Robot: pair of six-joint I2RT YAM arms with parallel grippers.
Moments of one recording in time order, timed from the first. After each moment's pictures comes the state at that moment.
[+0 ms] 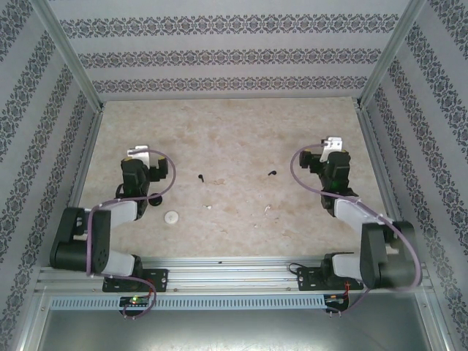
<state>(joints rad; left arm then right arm) -0.02 1.37 0.45 0.56 -0.17 -0.05 0.03 1.25 0.52 0.41 0.08 0.07</state>
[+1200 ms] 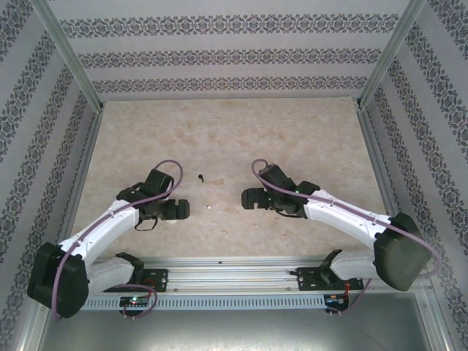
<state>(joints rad) -0.37 1.13 0.64 -0.72 0.03 -0.43 0.73 1.28 0.78 -0.51 0.02 0.65</state>
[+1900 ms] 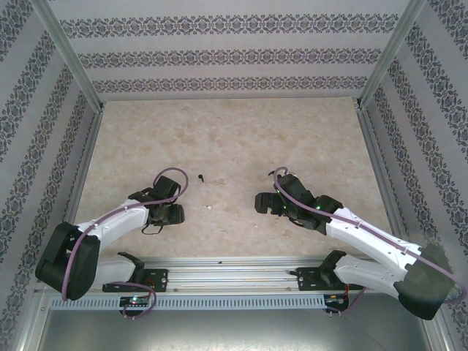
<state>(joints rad) -0.41 1.26 0.55 -0.57 -0.03 -0.59 0.73 1.03 0.66 -0.56 0.12 0.71</state>
